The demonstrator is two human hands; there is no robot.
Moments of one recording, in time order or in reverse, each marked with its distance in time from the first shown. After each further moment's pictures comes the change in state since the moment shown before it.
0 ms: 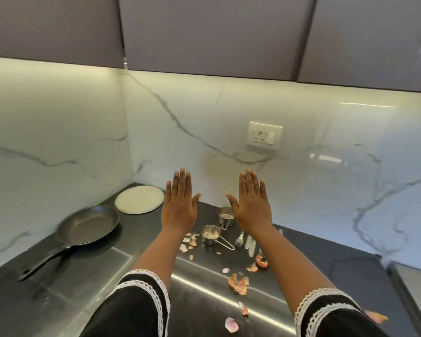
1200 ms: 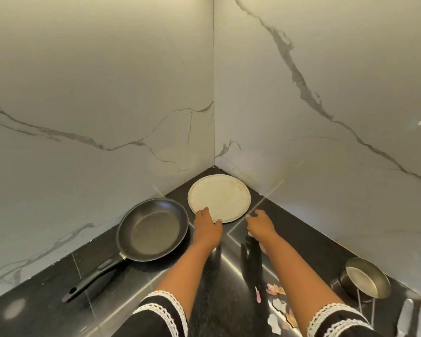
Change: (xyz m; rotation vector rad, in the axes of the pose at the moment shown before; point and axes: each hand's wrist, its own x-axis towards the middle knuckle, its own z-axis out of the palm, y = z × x) left_hand 0.056 -0.224 0.168 -0.495 -0.407 -0.949; right_hand 0.205 -0.192 0.291 1.007 -0.786 0.547
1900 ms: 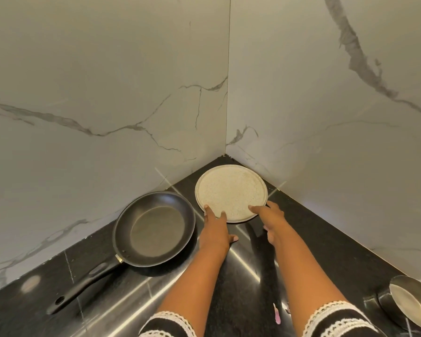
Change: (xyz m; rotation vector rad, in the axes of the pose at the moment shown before) left_hand 0.039 -0.024 0.019 0.493 -0.169 0.021; right_hand 0.082 0.009 0.027 0.263 -0.028 0.124
